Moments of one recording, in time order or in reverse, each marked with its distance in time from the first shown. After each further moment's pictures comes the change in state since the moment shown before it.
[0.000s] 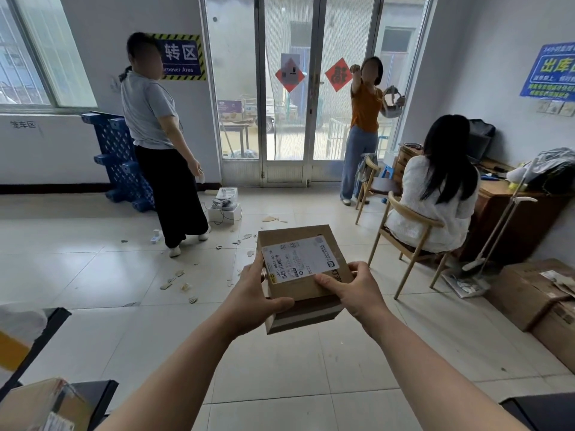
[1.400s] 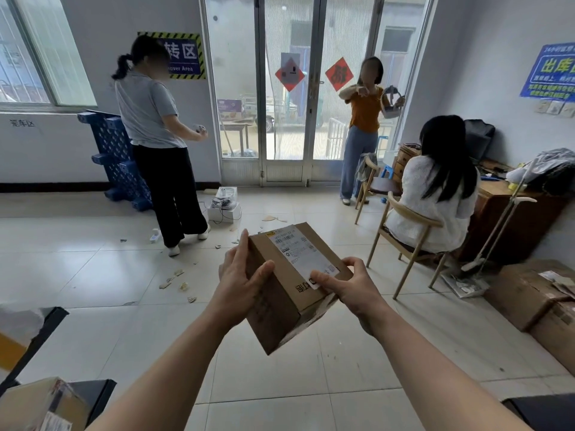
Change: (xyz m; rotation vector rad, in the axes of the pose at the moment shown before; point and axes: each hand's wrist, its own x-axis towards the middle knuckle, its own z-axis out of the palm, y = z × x) left_hand 0.012 -0.009 -0.007 -0.020 0.225 0.036; right_hand 0.001 -0.006 -0.005 0.131 -0.134 0.050
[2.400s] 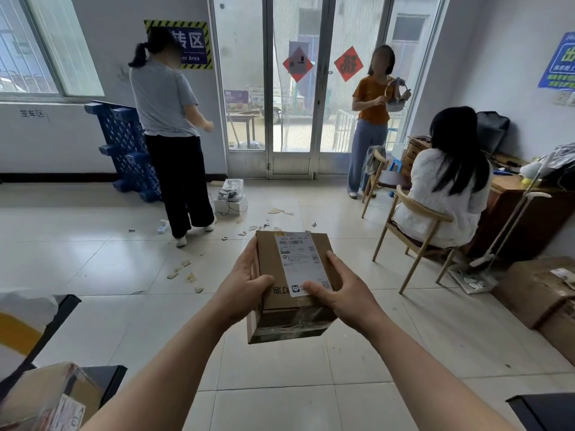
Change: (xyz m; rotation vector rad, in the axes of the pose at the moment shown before) left_hand -0.011 -0.004 -0.011 -0.200 -0.180 -0.155; right_hand -0.018 0.003 0.027 -0.361 -0.063 -0.122
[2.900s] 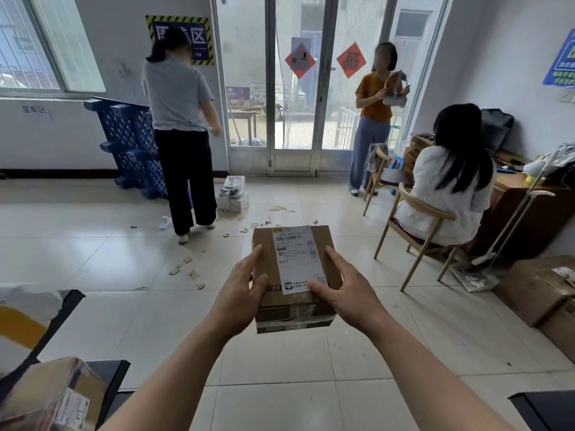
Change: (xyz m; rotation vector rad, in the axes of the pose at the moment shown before) left_hand -0.008 -0.028 -0.003 0.142 0.119 0.080; right_hand -0.007 -0.009 0.004 -0.090 0.029 -0.075
